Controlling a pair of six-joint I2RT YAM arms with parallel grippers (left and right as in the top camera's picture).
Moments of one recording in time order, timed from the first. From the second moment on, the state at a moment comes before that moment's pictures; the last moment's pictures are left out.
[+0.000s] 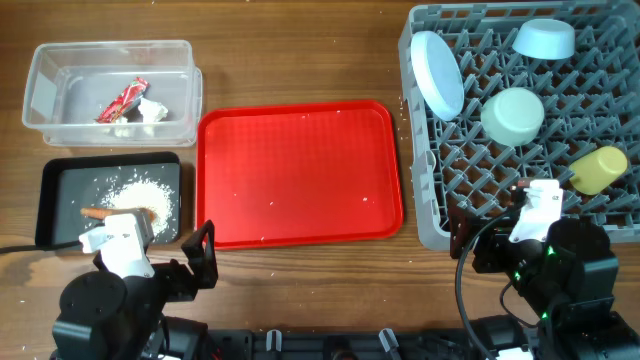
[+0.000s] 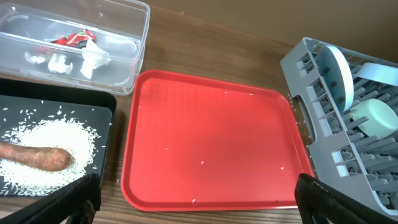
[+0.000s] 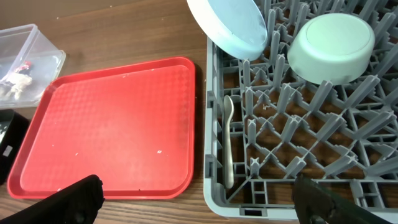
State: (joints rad) left arm -0.20 0.39 0.95 -1.09 -0.03 -0.38; right arm 0.16 0.54 0.89 -0.99 -0.08 0.23
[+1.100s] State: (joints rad) left arm -0.20 0.39 0.95 -1.08 -0.03 -0.38; right arm 0.16 0.03 0.25 -0.15 -0.02 0.17
